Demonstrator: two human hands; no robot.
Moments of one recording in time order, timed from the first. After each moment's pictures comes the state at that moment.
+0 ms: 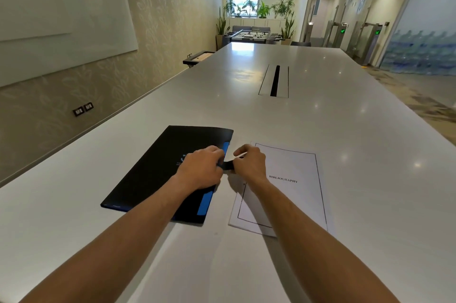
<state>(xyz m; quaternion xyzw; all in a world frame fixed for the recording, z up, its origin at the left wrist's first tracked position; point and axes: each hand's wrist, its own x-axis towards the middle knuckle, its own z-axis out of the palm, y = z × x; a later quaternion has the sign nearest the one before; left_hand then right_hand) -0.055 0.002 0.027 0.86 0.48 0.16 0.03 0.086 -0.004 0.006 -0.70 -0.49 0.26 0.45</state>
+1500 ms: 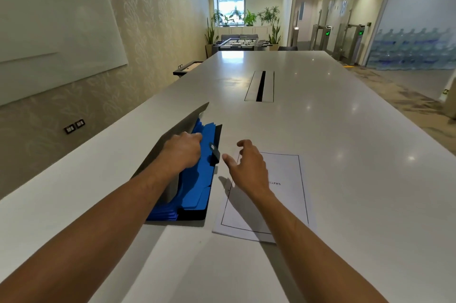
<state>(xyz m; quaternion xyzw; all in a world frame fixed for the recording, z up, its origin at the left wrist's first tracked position) -0.035 0.017 0.093 0.80 0.60 0.04 -0.03 0.115 -0.044 0.030 -0.69 -0.55 0.13 0.44</state>
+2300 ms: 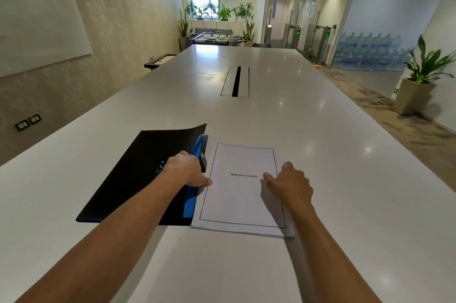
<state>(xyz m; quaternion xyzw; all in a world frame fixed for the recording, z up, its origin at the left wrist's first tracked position) 0.013 0.009 0.037 0.79 0.60 -0.12 0.03 0.224 -0.118 0.012 -0.87 -0.42 0.08 0.25</state>
